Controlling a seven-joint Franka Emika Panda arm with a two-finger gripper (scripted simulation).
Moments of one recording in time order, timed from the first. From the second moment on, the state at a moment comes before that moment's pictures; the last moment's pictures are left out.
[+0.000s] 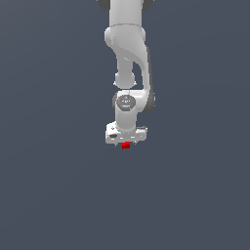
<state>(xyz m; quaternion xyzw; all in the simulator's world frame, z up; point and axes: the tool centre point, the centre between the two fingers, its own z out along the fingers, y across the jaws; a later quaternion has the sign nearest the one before) -0.039 0.004 0.022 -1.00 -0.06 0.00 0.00</state>
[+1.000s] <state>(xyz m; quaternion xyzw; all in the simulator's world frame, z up) -0.040 0.004 0.028 -1.00 -0.06 0.00 0.00</state>
